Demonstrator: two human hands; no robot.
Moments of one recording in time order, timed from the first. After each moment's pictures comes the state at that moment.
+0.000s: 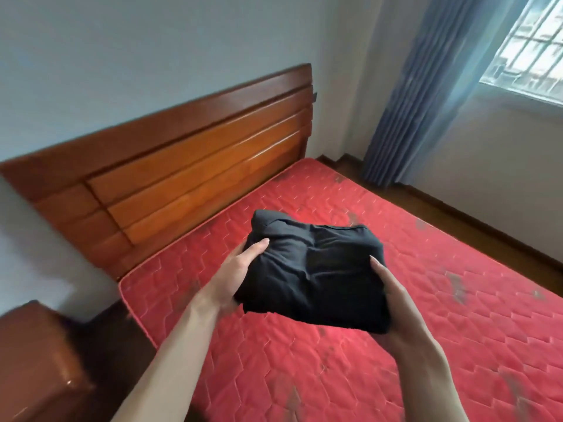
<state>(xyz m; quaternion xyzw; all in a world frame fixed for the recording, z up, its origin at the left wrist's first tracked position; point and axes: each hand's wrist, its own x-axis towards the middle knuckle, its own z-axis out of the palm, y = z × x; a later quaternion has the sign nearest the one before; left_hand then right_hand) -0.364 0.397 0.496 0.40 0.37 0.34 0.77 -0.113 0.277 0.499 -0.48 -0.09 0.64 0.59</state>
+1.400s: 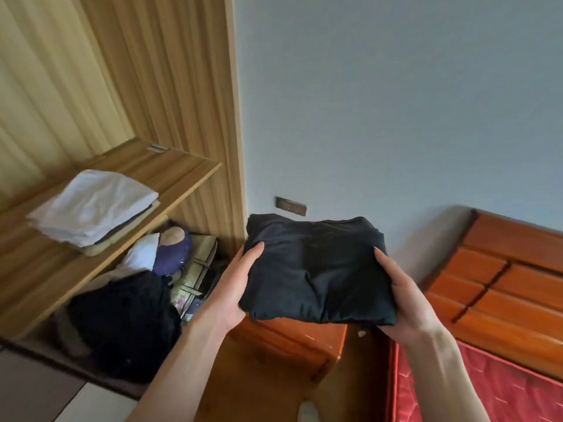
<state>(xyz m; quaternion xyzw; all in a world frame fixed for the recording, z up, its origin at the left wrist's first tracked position) -1.032 0.141 0.523 0.00 0.55 0.73 0.40 -0.848 0.354 0.545 -0.31 -0.35 0.88 0.09</state>
